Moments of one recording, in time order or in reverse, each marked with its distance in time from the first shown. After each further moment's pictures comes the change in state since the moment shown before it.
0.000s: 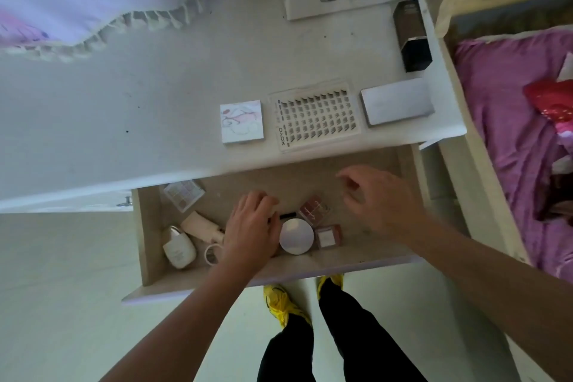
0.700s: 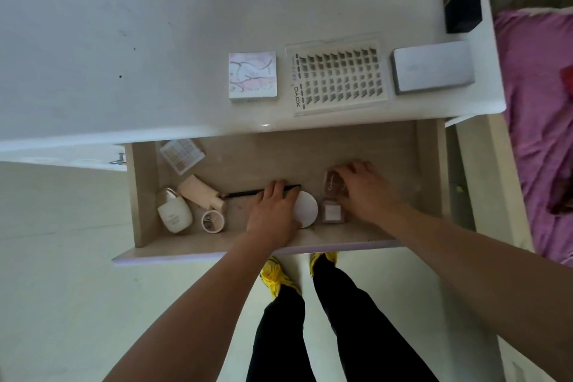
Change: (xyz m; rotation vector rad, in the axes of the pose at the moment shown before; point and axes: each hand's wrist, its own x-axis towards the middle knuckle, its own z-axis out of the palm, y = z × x) left_hand -0.016 -0.009 0.066 0.239 -0.643 -0.172; right_hand 0.013 0.040 0.098 -0.275 -0.327 0.126
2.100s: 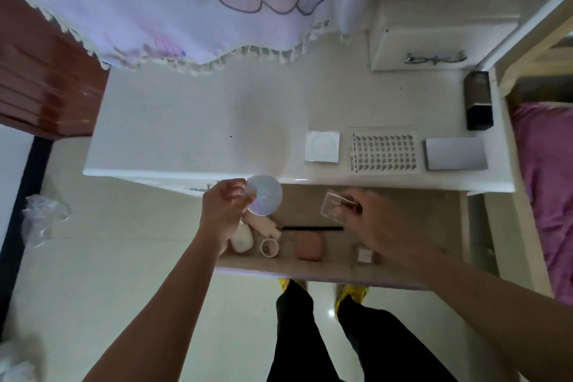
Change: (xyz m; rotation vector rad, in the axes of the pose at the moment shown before) left_hand -0.107 -0.111 -0.168 -1.367 0.587 -0.495; right_hand -0.033 -0.108 -0.114 0.388 0.192 -0.145
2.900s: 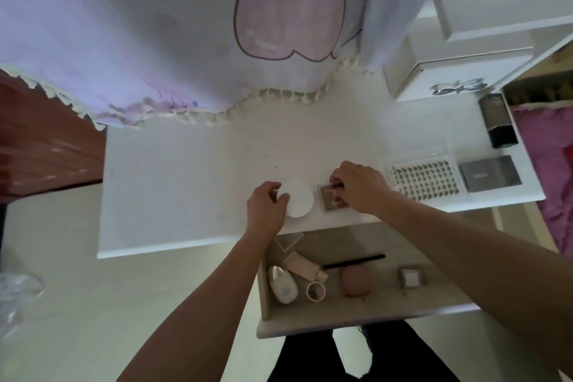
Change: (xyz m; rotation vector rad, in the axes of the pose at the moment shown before) left_hand 0.134 0.041 -0.016 0.476 -0.223 0.180; right_hand 0.155 -0.117 0.006 -0.420 -0.121 0.123
